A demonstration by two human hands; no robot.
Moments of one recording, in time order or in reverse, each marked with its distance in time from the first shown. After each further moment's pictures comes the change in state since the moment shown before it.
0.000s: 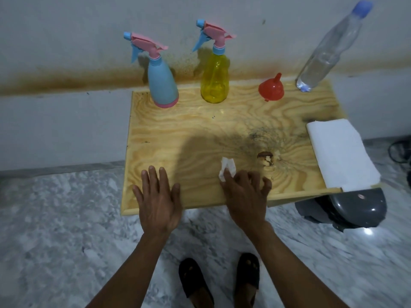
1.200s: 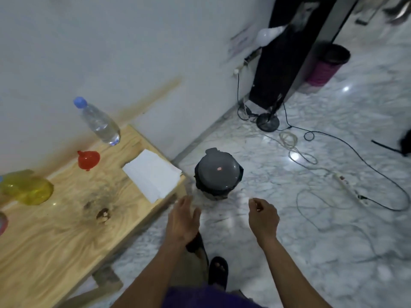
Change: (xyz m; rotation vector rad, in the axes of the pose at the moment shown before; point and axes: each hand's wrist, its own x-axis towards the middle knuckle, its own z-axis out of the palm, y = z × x) left_hand -0.175 0.431 -0.001 -0.139 -0.603 0.621; right_hand -0.210 0.376 -0.196 0.809 0.237 1.464
